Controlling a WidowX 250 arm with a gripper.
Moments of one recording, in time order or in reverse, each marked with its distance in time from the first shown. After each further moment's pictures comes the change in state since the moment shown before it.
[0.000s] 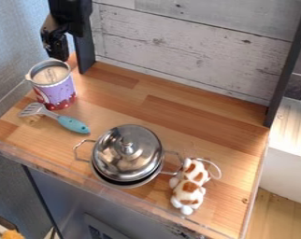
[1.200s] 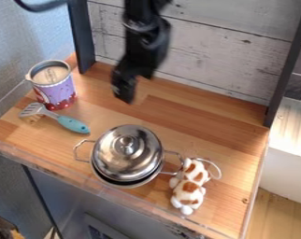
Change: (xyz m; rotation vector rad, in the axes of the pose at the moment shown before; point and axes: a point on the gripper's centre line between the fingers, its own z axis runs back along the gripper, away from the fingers) arm 0.134 -0.039 0.008 -0.025 -0.088 -0.259
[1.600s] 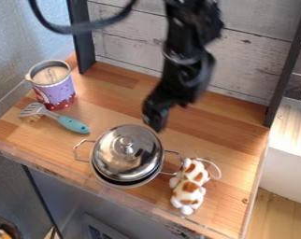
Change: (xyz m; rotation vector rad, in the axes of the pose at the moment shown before) arm 0.060 -0.019 0.000 -0.004 -0.008 -0.156
